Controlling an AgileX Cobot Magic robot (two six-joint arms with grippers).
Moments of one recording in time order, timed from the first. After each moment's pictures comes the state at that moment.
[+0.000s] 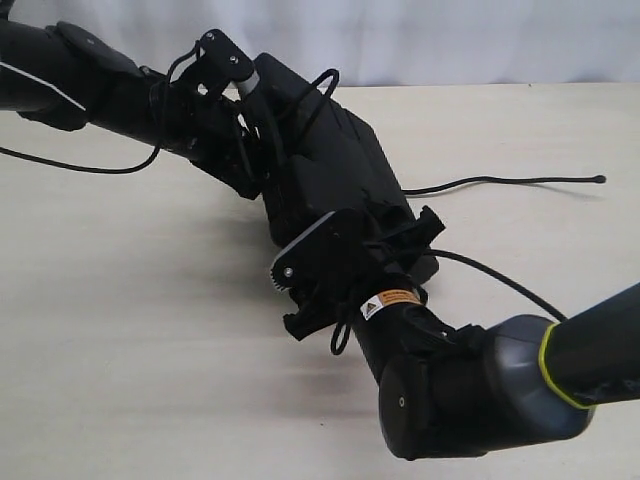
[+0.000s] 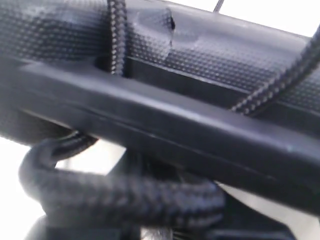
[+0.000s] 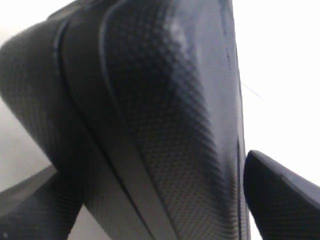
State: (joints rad) left arm -0.20 1.95 -1.24 -1.08 0.48 1.55; right arm 0.98 1.91 -0.67 0.95 -0.95 -0.90
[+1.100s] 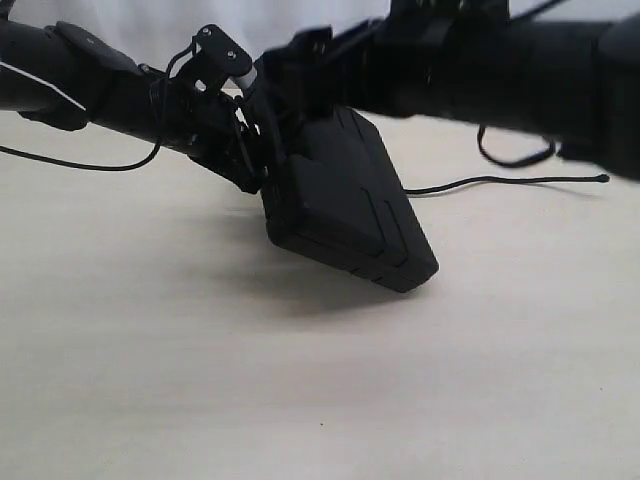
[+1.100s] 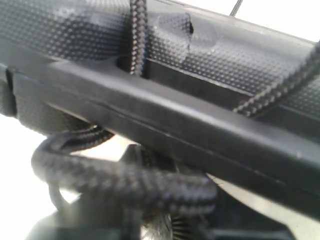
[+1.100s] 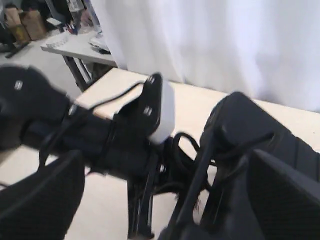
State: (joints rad) left arm -0.20 1.95 -1.24 -1.10 0.44 1.55; right arm 0.59 1.41 -1.01 1.37 0.10 -1.14
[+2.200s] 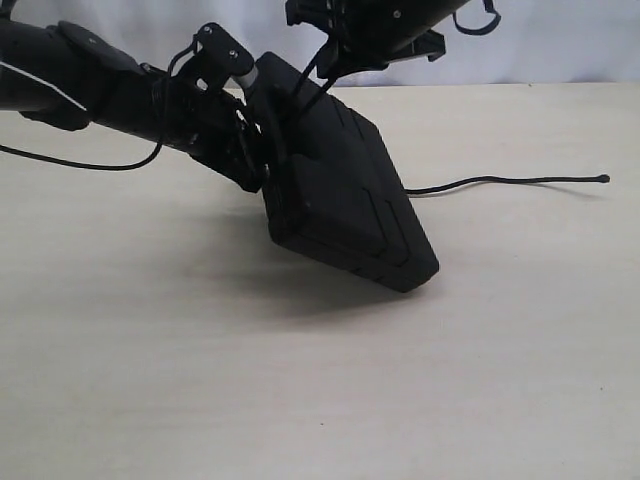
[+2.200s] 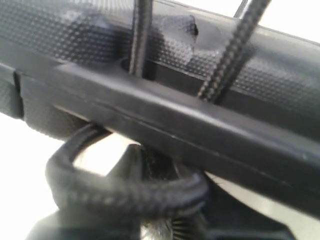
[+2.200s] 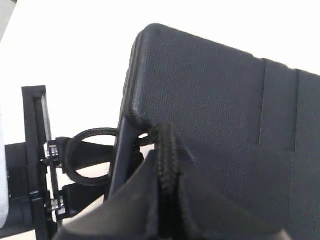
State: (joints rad) left arm -0.20 1.95 -1.24 -1.09 0.42 1.55; right arm 0.36 1.97 -1.77 0.40 0.82 0.01
